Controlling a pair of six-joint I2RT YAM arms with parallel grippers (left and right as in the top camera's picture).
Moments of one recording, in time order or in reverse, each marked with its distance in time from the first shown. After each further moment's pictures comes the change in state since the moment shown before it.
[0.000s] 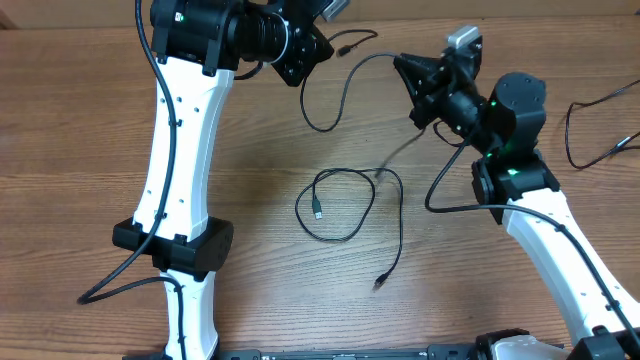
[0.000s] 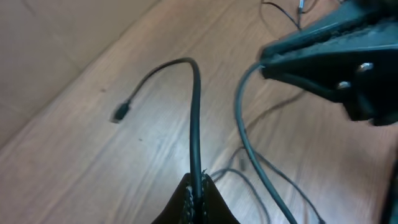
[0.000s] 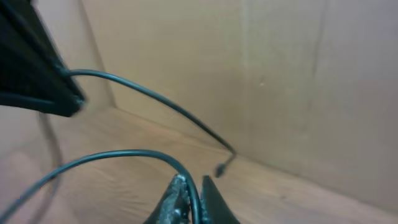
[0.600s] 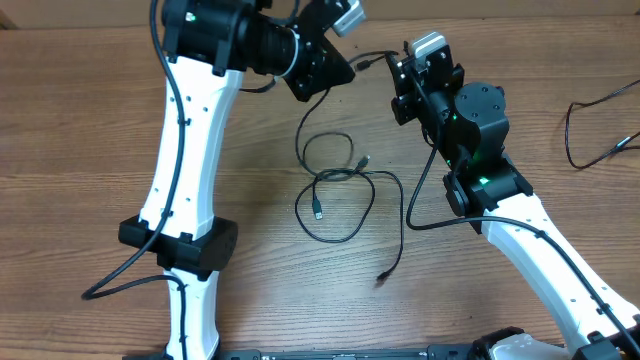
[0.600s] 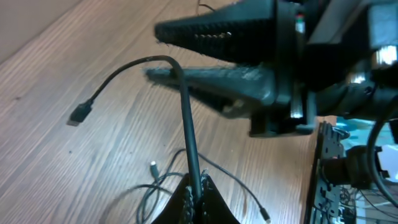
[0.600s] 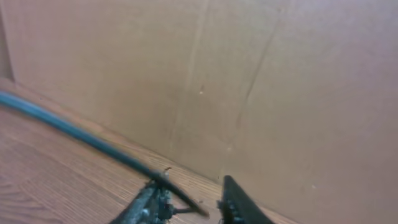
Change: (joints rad) left arm -0.030 0.015 -0.002 -0.085 0.199 0.002; right arm 0.150 0.000 0.000 0.007 0.432 -0.274
